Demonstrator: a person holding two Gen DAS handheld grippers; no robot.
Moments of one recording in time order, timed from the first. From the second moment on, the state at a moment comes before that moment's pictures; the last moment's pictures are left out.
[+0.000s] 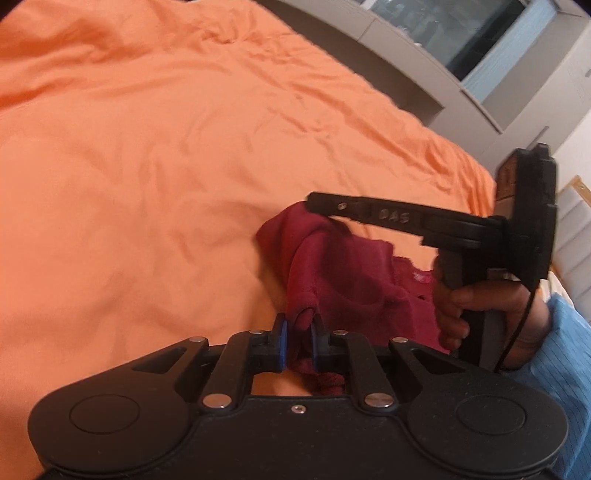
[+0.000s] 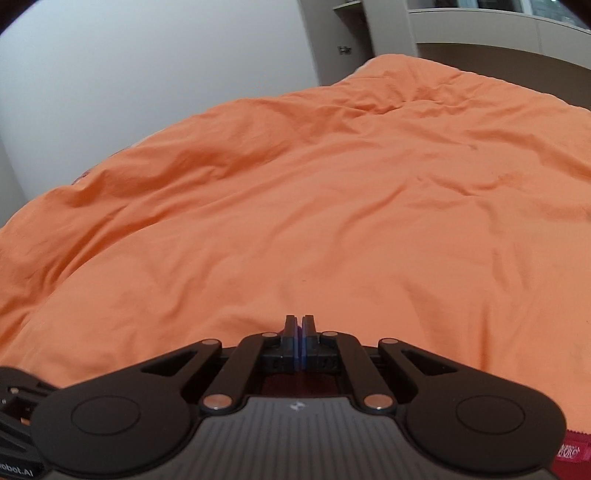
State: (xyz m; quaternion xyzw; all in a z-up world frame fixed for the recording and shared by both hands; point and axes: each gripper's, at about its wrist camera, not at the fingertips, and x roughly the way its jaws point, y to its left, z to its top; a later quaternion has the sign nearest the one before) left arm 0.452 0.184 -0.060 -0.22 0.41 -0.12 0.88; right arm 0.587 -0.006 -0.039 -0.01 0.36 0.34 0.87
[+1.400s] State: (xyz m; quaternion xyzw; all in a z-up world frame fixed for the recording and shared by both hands) left arm 0.426 0.179 -0.052 -0.19 0.39 -0.08 0.90; right arm 0.587 0.032 -0.048 -0.06 0.34 0.33 0.88
